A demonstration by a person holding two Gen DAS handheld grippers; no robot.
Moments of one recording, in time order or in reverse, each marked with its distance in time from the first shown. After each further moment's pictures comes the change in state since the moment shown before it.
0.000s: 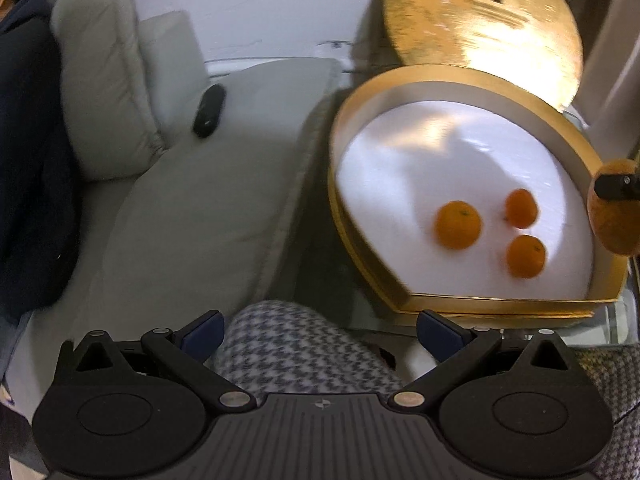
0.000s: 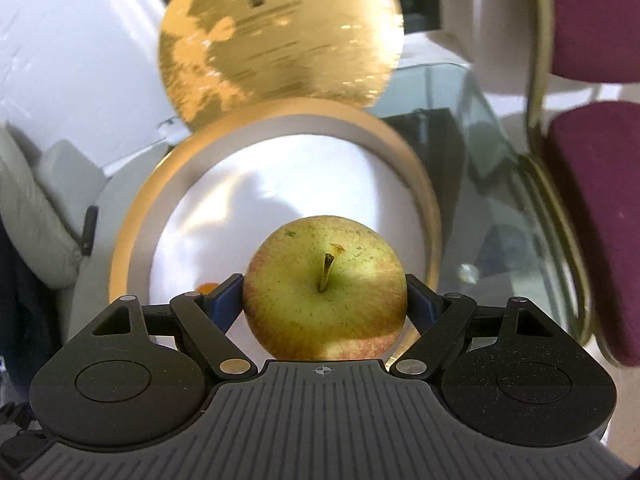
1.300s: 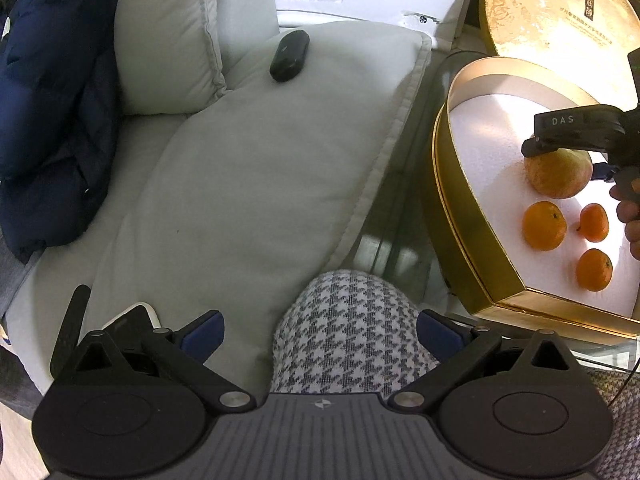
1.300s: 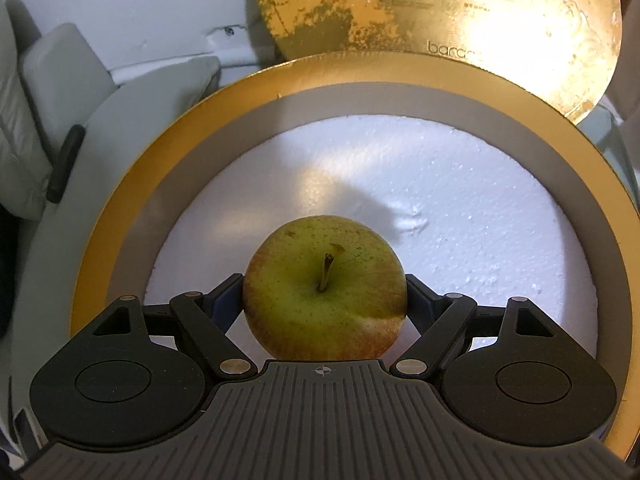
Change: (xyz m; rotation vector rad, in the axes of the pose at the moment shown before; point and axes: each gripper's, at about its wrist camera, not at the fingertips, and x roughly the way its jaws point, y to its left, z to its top) left arm 0.027 0.058 -0.010 -0.147 0.089 0.046; right arm 0.160 0.123 0.040 -0.277 0.143 -0.034
